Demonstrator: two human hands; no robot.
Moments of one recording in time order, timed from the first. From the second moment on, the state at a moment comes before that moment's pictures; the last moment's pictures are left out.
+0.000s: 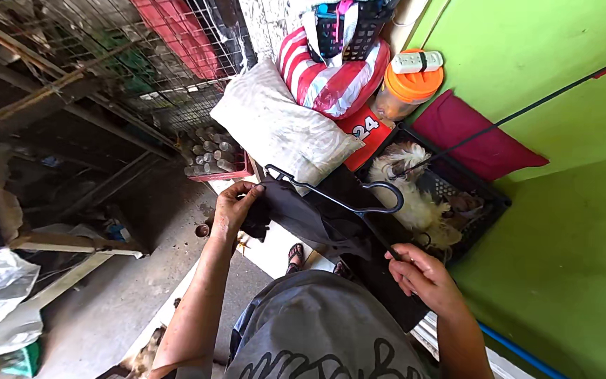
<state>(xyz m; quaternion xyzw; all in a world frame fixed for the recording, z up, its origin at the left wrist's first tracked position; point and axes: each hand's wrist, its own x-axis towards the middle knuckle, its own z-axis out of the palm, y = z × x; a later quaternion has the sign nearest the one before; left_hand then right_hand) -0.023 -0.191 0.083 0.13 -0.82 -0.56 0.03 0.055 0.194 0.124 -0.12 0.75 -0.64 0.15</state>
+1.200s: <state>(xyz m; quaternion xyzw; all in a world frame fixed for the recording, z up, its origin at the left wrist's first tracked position) -0.063 -0.187 0.063 0.07 -0.67 -0.65 -0.35 0.073 0.196 0.124 -0.32 0.80 -0.50 0.06</state>
